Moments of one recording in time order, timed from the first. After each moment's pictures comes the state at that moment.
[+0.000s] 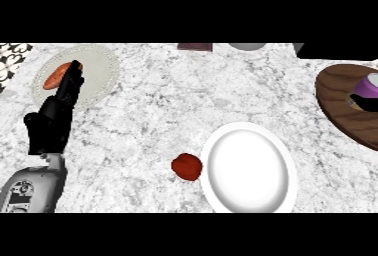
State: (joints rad) left arm -0.25 0.20 0.04 -1.61 -0.17 0.10 0.18; right arm -0.67 -0.58 -0.47 -0.50 0.55 -0.37 -0.24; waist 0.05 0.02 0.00
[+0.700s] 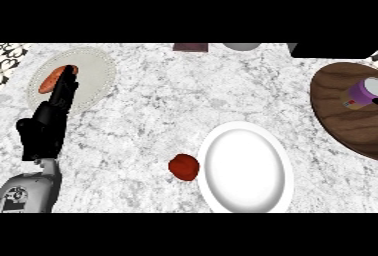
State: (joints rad) left arm -0.21 0.21 0.06 -1.63 -0.17 0.09 0.17; right arm -0.69 -0.69 -0.66 -0.31 0.32 -0.19 -0.54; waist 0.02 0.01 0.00
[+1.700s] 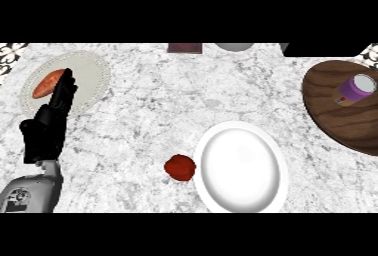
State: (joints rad) left arm -0.20 0.19 0.08 -1.61 -0.20 0.10 0.16; right arm -0.27 -0.73 -0.72 -0.53 0.05 0.30 -0.72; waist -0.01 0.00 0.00
